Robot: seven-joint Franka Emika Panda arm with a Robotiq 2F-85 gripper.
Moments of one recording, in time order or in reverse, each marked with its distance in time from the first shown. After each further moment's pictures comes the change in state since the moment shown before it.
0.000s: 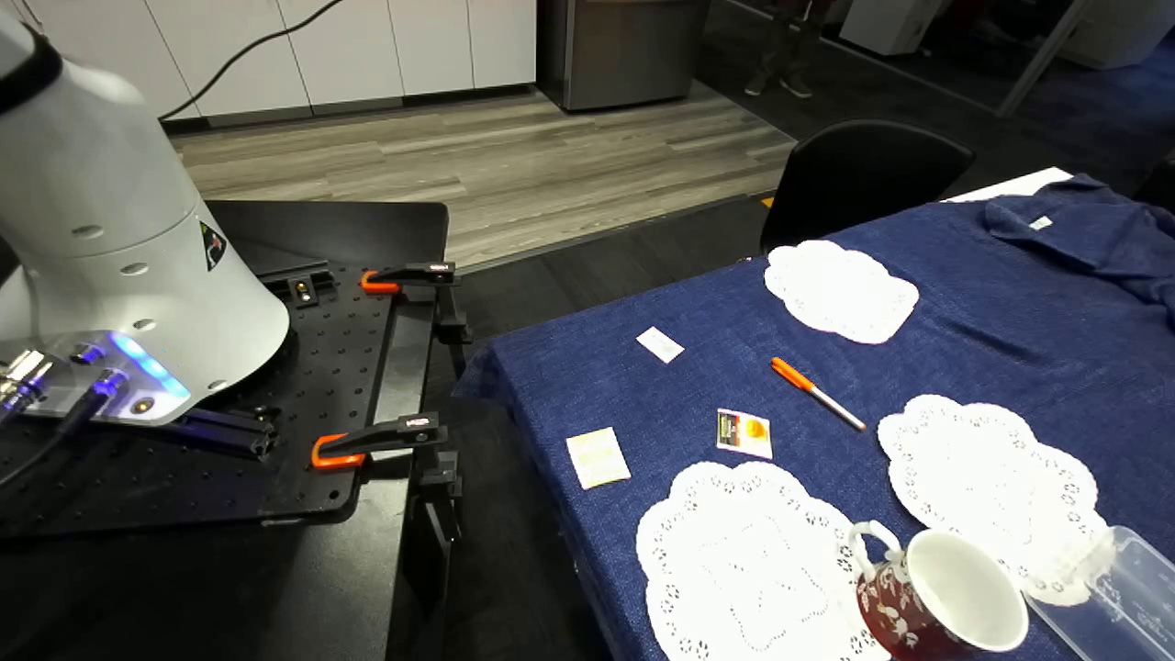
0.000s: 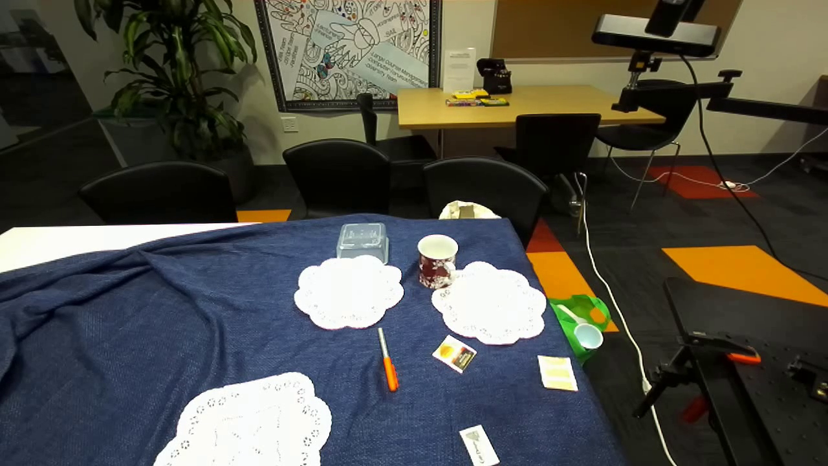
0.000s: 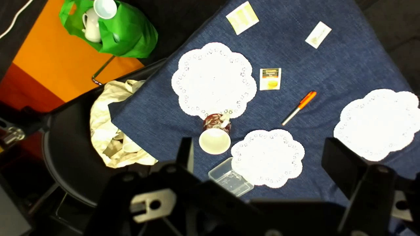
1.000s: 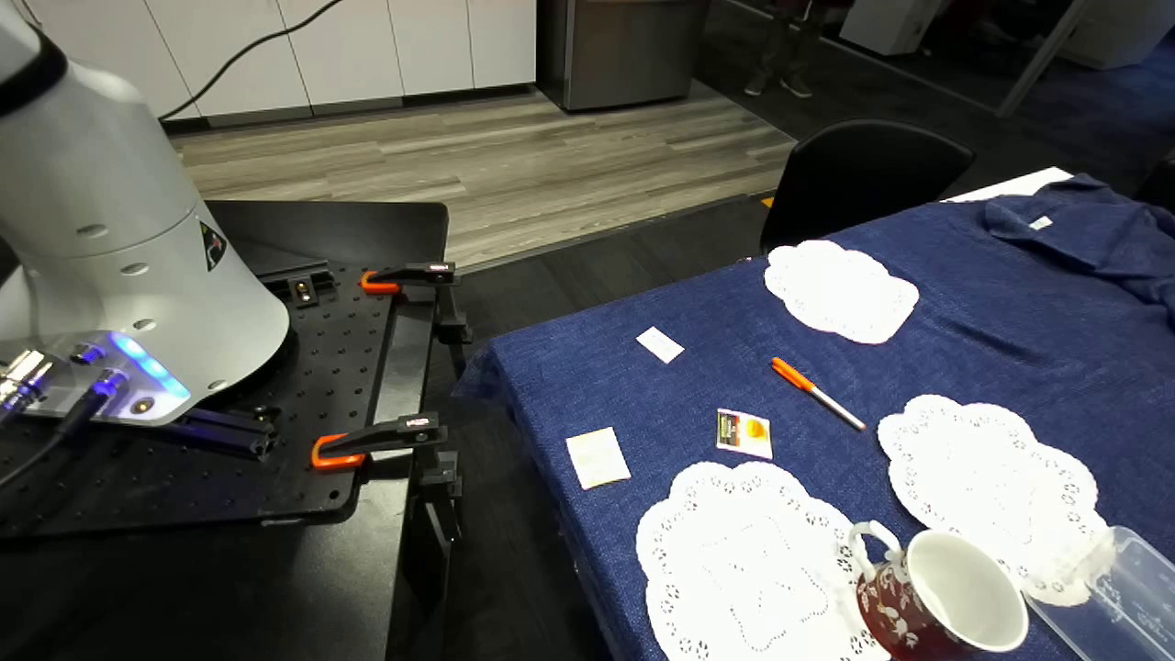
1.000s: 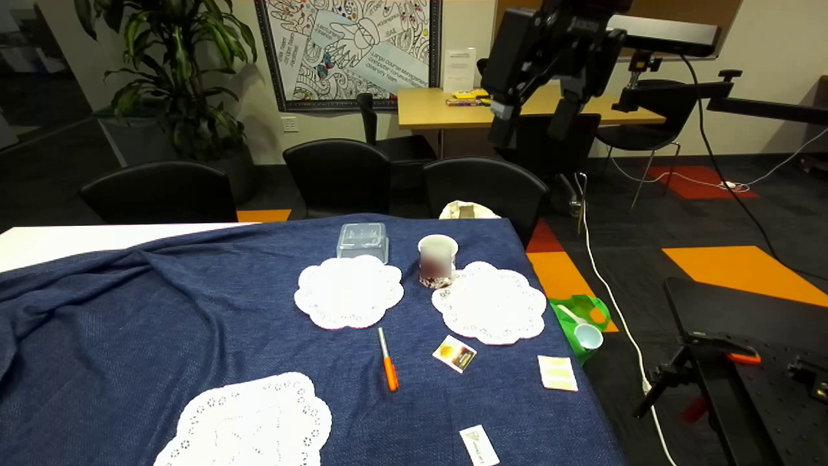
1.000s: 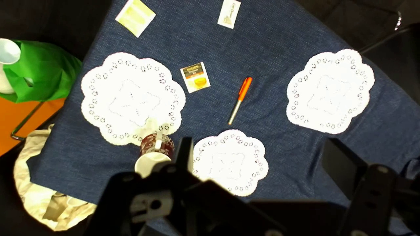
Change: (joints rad) arm 0.042 0.335 0.076 0.033 0.200 0.330 0.284
